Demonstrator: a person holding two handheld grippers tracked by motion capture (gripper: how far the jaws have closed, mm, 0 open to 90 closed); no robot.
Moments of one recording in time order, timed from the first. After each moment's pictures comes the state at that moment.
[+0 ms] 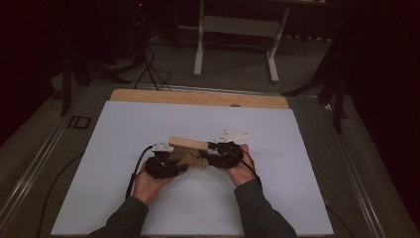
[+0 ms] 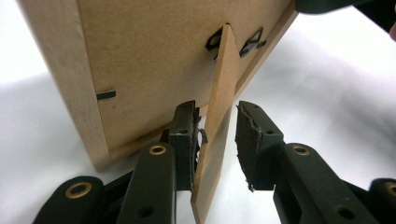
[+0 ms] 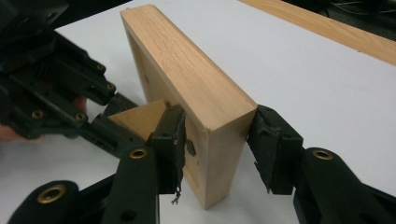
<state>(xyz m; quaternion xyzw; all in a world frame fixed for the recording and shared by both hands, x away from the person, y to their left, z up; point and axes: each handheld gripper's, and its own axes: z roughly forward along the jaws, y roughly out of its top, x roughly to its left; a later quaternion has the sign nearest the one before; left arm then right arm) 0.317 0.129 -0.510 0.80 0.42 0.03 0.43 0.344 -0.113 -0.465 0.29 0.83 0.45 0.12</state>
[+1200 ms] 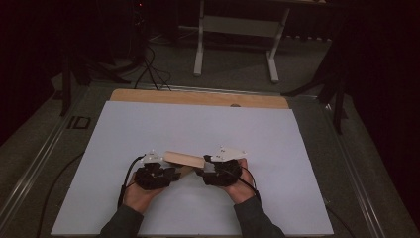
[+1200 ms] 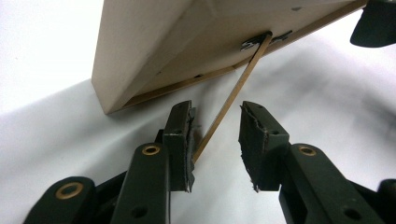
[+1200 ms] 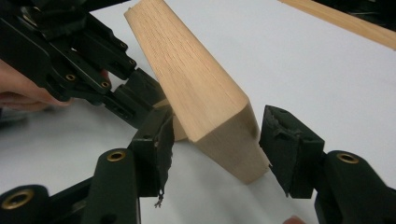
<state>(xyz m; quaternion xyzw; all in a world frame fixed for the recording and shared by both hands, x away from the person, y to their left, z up) 0.288 0.148 -0.520 0.79 0.42 0.05 0.44 0.301 -0.110 -0.474 0.26 0.84 0.45 0.13</state>
